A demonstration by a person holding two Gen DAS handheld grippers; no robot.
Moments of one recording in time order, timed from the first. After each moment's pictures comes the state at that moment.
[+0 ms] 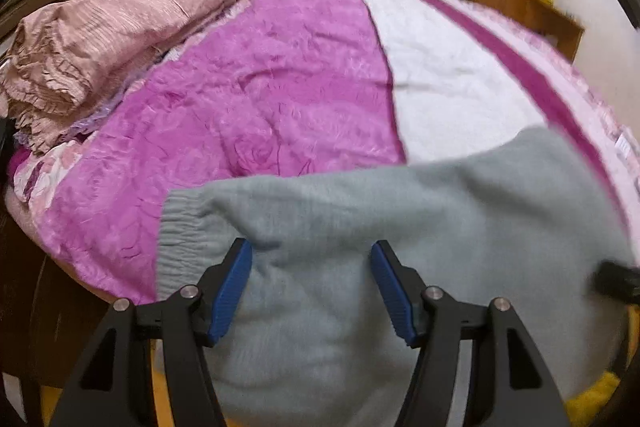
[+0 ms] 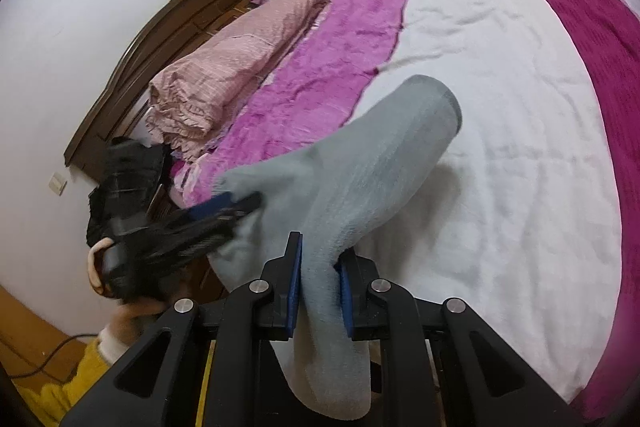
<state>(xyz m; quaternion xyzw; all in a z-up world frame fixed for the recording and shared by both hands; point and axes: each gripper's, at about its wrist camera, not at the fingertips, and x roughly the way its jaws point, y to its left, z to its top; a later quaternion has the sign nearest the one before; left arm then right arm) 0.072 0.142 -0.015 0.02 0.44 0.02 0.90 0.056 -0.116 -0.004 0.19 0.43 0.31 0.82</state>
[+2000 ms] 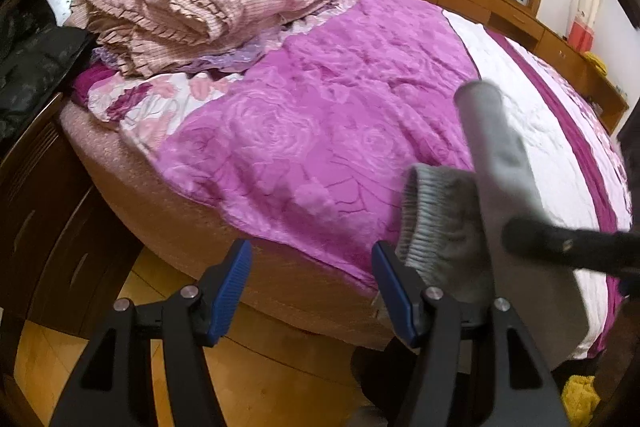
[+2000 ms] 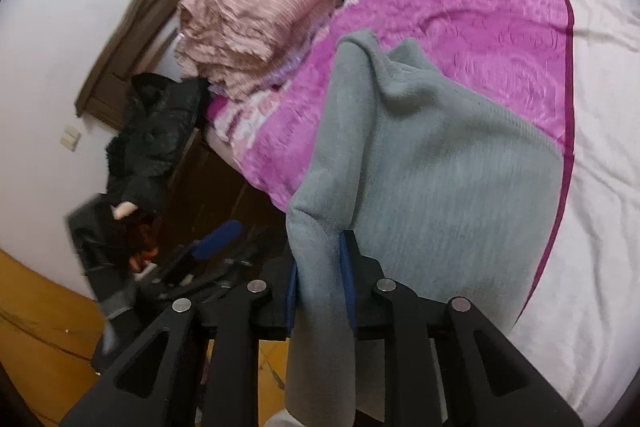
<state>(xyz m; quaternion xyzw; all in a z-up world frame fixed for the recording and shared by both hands) -0.002 0.297 0.014 -0.09 0.43 0.11 0.89 0.109 0.095 -0.004 0.14 0.53 0.39 0.74</state>
